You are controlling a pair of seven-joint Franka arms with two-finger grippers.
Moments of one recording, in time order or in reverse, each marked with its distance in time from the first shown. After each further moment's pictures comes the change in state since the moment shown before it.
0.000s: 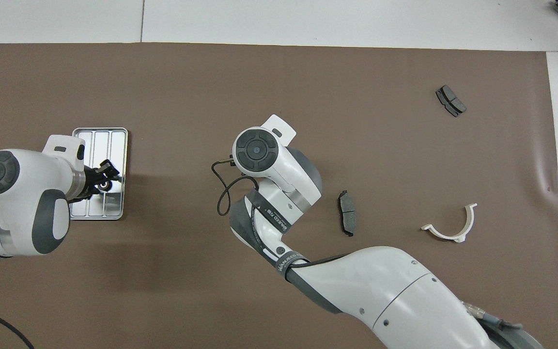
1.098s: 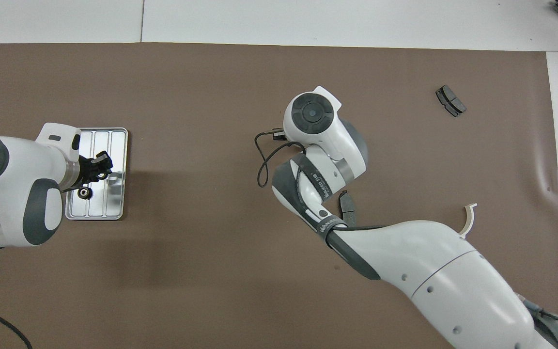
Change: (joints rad) left arm -0.003 -0.003 -0.010 0.115 0.000 -0.094 0.041; right arm -0.192 -0.002 -0.003 0.007 0.000 -0.015 -0.196
